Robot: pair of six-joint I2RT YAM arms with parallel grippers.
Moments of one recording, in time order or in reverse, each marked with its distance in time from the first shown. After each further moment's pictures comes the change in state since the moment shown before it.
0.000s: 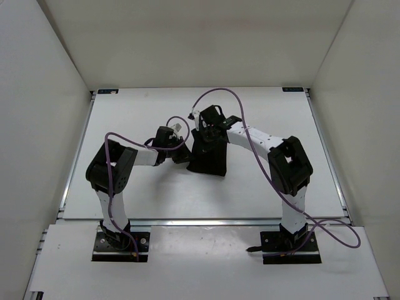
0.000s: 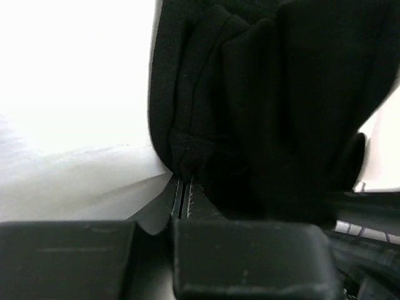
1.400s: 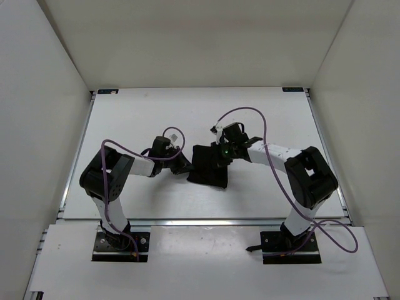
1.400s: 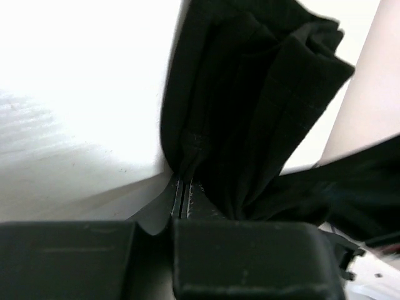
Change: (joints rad) left arm -0.019 -0.098 -0.188 0.092 0.061 -0.172; right arm -0.090 -0.223 -0.491 0.312 -0.173 0.218
